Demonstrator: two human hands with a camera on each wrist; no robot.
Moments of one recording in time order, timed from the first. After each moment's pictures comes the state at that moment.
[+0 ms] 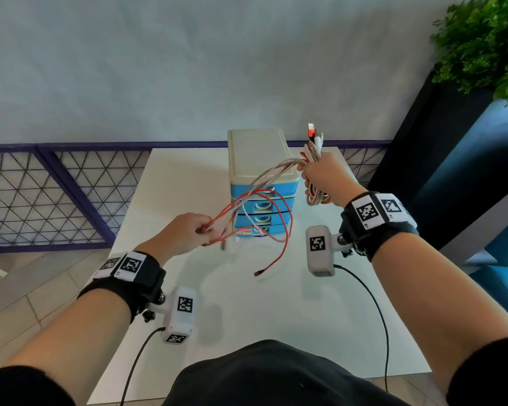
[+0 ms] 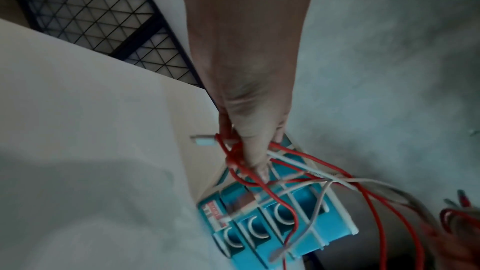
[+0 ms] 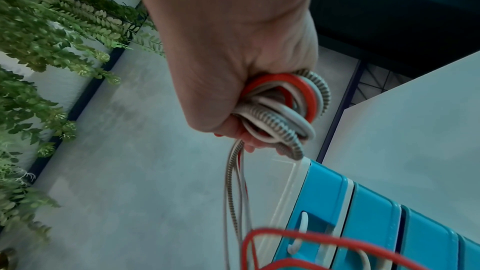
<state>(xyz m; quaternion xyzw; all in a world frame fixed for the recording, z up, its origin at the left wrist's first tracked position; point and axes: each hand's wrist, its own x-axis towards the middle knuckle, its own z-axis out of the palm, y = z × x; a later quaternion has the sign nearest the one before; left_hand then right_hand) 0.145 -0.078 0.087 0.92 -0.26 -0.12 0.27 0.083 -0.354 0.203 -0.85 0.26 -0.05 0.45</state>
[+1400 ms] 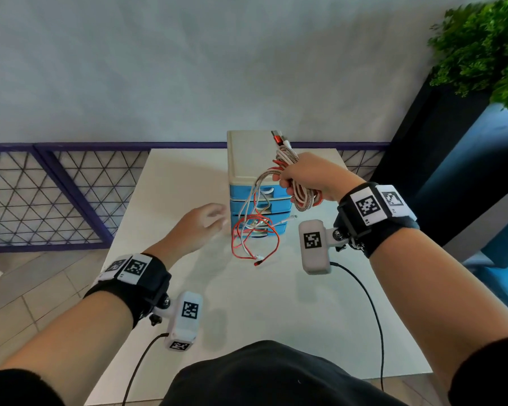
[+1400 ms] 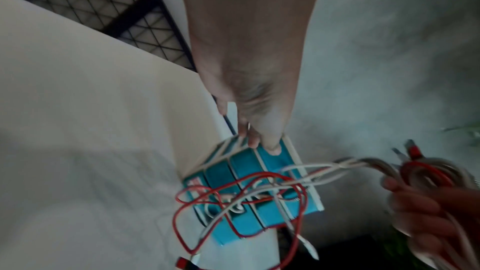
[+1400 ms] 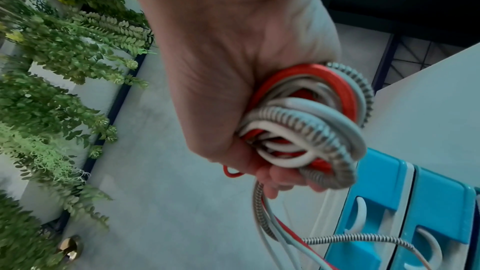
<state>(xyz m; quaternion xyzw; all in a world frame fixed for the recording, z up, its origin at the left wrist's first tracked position) 0.139 -0.100 0.085 0.87 -0.25 -0.11 0.41 0.077 -0.328 0.228 -0.86 0.16 0.10 0.47</state>
